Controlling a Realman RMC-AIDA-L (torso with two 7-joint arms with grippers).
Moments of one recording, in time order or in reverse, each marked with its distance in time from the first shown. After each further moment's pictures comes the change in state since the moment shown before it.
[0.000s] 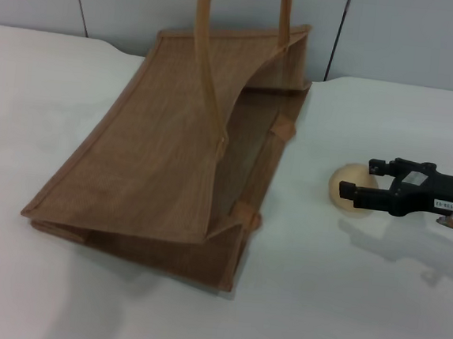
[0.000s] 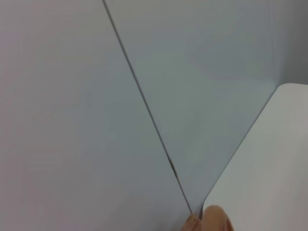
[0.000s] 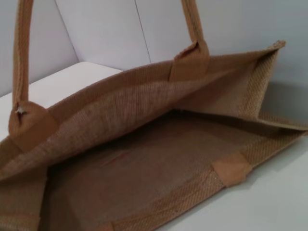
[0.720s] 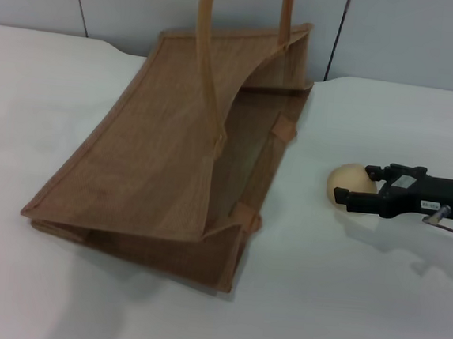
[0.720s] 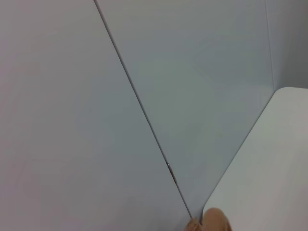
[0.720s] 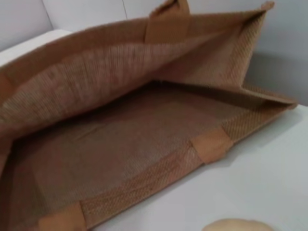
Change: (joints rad) left arm -0.003 -0.002 0.005 0.023 0.000 -0.007 -0.007; right arm 0.040 -0.003 -0.088 0.063 -0.002 0.154 0.029
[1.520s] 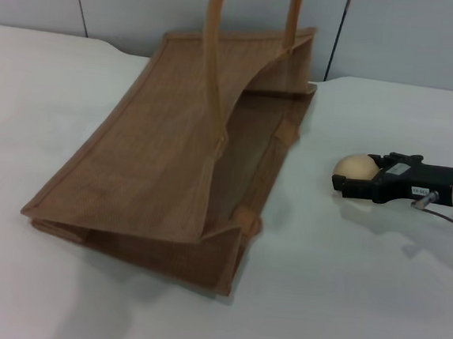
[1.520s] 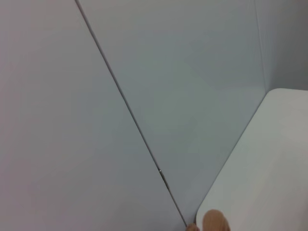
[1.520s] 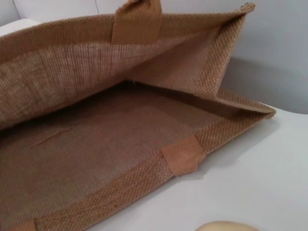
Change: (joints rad) left arm -0.017 -0.002 0.019 -0.003 -0.001 -0.002 -0.007; right arm 0.055 0.001 -0.005 0.065 0.002 0.146 0.001
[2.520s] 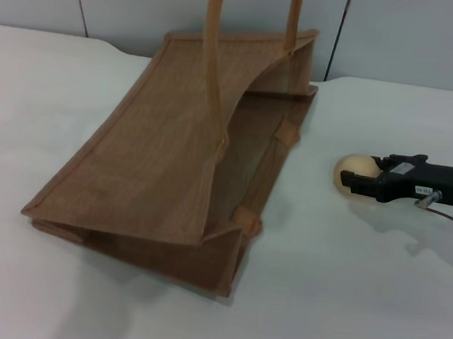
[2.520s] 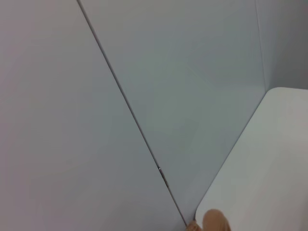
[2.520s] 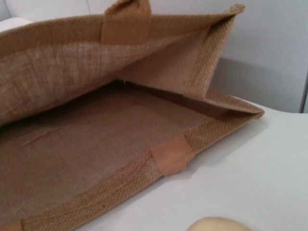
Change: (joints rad) left arm 0.001 0.000 0.001 -0.003 0.001 -0.001 -0.003; right arm -0.004 -0.002 0.001 -0.002 0.002 0.018 -0.001
